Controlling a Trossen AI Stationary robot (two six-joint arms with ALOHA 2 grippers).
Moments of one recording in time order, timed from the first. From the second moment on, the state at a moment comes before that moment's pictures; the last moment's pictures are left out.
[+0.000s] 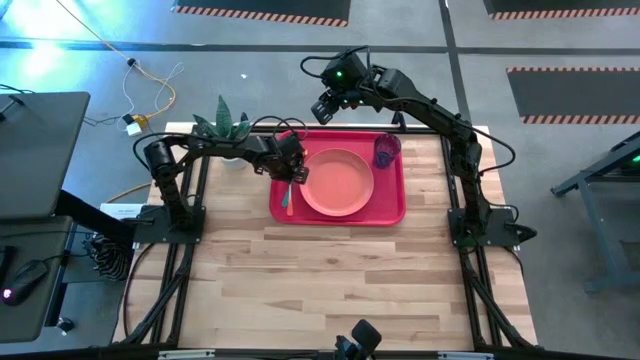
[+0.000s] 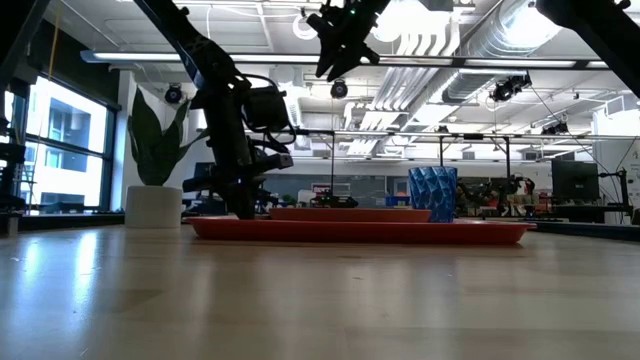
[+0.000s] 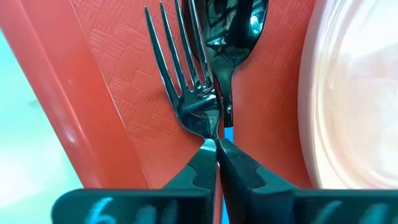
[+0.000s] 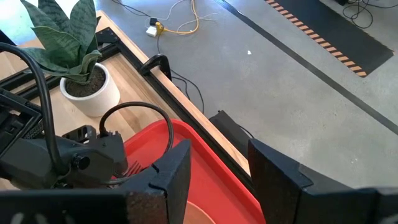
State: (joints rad) left arm 0.50 1.82 1.06 -0.52 0.03 -0.75; right arm -0.47 2.05 2.36 -1.01 0.19 0.13
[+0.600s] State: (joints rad) left arm 0.52 1.79 1.06 -0.55 0.03 -0.70; right arm -0.47 2.05 2.36 -1.01 0.19 0.13
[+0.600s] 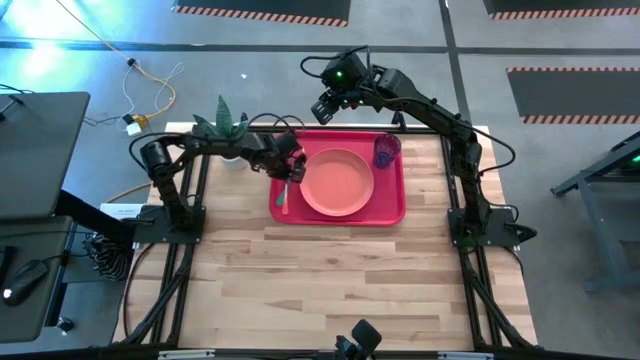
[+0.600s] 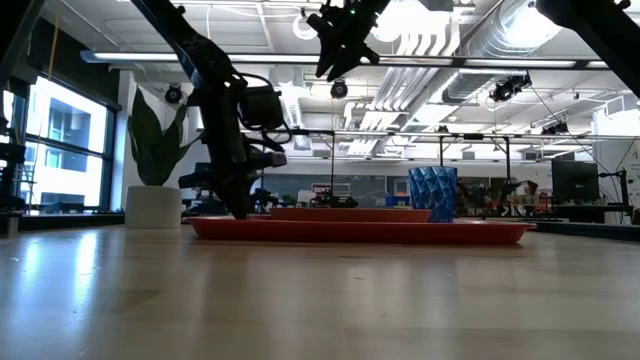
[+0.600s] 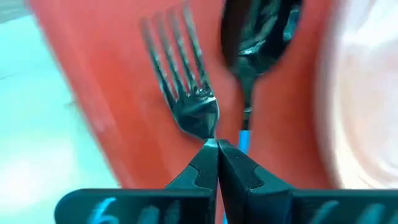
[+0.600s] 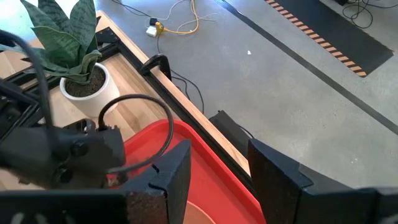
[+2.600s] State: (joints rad) left arm 0.40 1.76 1.06 -0.71 0.02 -1.20; right arm -0.50 1.96 2.36 -1.11 0.19 0.02
